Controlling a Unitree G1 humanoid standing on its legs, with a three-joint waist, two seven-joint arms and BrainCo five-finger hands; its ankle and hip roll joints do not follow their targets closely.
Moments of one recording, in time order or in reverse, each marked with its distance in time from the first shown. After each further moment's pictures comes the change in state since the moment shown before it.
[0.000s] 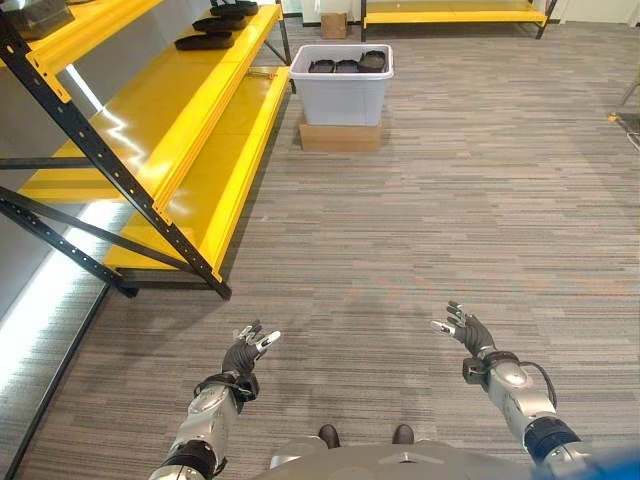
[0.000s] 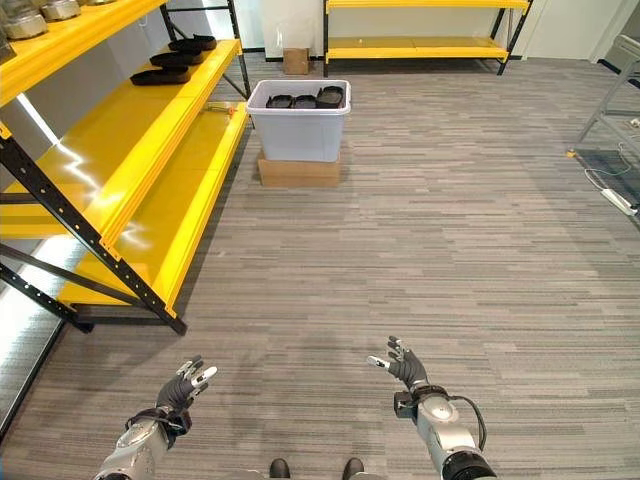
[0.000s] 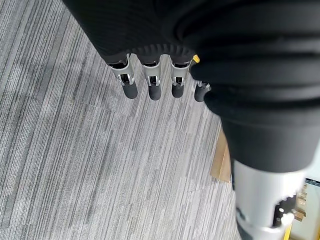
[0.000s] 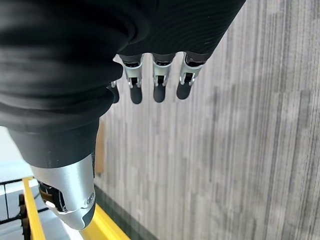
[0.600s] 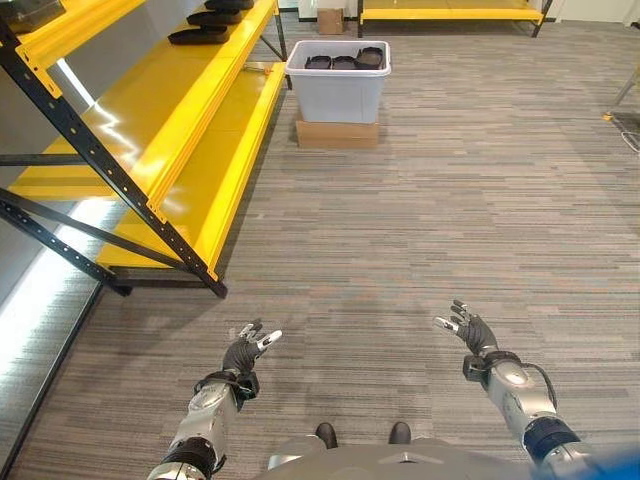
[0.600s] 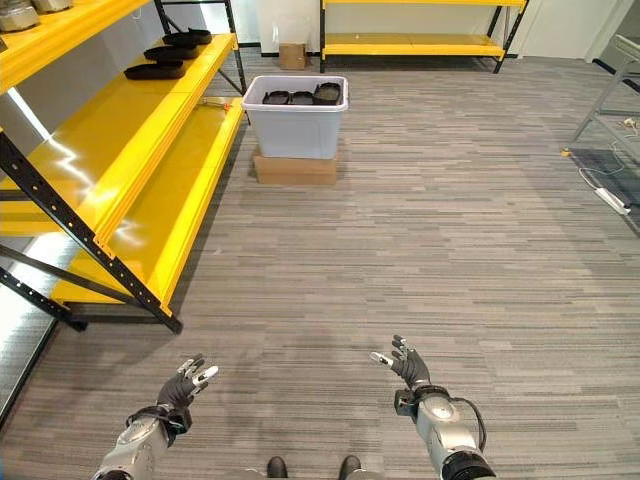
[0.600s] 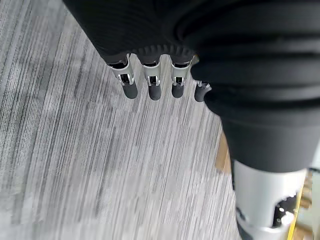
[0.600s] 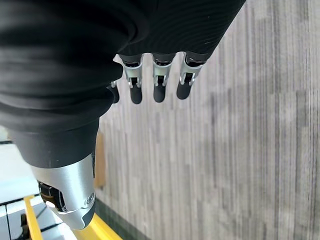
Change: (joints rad) left arm -0.042 0.019 -0.045 -0.003 0.022 0.006 -0.020; right arm -0.015 0.005 -0.007 0.000 0.073 -0.002 -0.040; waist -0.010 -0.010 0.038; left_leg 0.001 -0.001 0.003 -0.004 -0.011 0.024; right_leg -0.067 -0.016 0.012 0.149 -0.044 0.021
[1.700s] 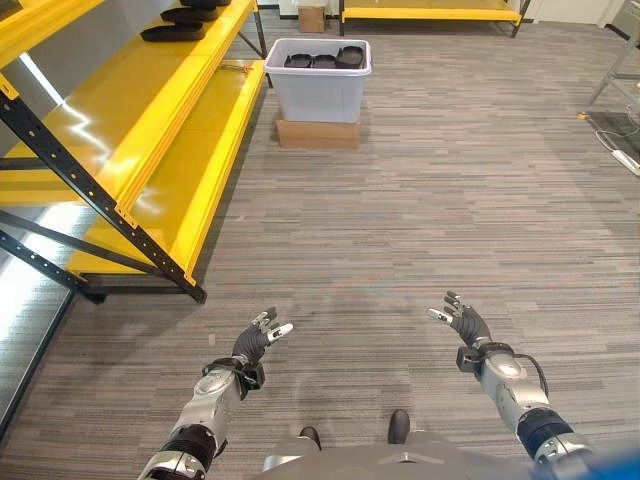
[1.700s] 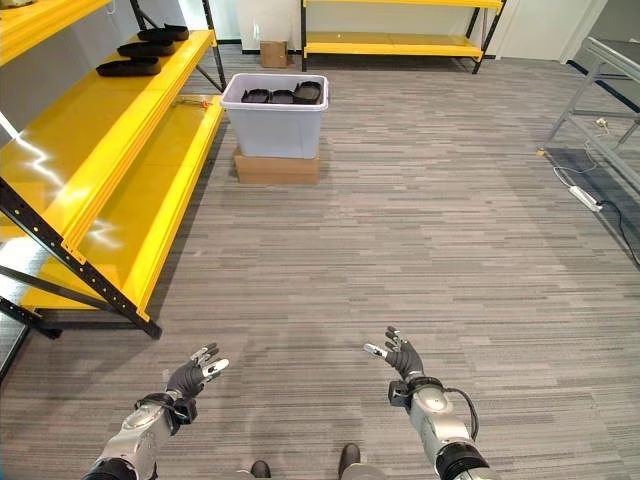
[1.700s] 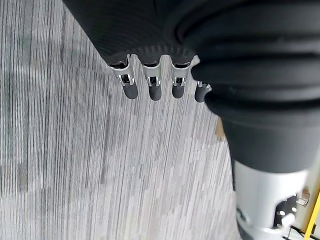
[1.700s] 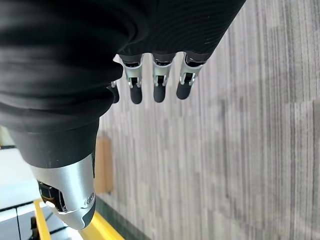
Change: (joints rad) left arm 0.010 0.019 -0.037 -0.061 -0.095 0.046 -0.080; right arm -0.021 0.014 0.017 0.000 -0.003 -0.004 0.023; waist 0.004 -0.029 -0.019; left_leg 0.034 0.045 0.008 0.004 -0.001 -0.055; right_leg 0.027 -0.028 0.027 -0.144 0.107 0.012
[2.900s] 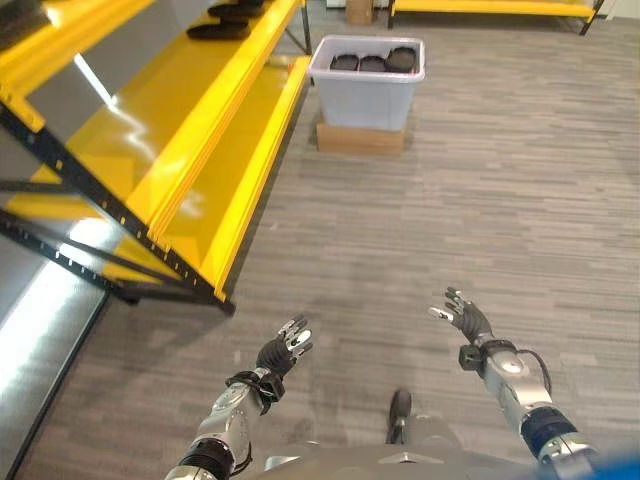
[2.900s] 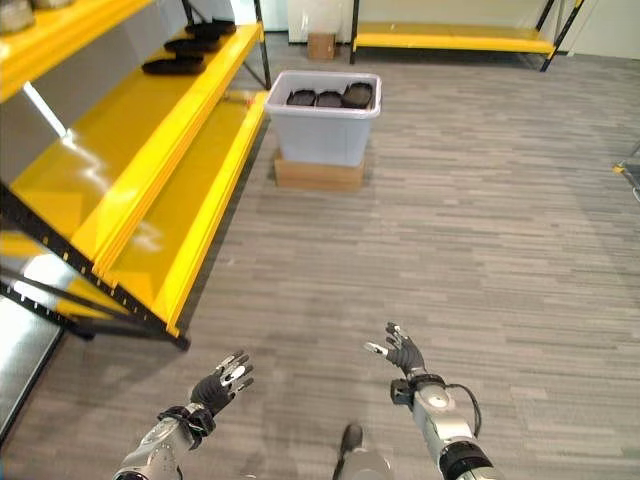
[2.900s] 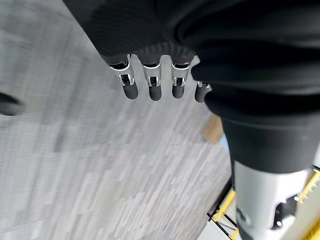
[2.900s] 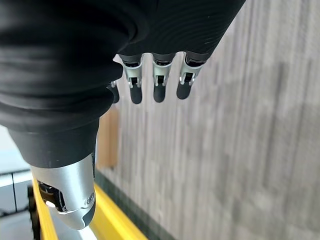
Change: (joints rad) left arm 0.022 -0.078 -0.021 -0.005 -0.098 -0.008 -0.085; right arm 0.002 -0.044 0.012 -0.020 -0.042 -0.013 -0.009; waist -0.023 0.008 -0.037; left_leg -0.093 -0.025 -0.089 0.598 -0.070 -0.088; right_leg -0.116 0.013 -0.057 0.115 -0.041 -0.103
